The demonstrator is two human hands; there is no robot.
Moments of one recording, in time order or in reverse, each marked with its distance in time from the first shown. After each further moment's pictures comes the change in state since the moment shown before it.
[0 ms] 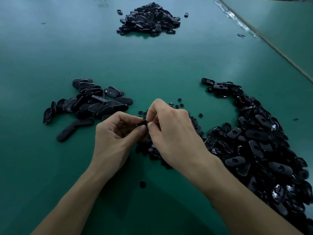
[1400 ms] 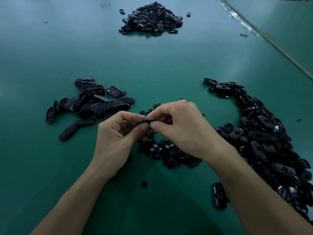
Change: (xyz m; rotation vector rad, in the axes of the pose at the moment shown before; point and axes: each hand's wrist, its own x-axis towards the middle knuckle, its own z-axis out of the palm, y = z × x) left_hand 0.003 -0.004 0.000 -0.096 -0.005 -0.020; right_hand 0.016 0.025 -0.014 0.139 -0.088 -0.038
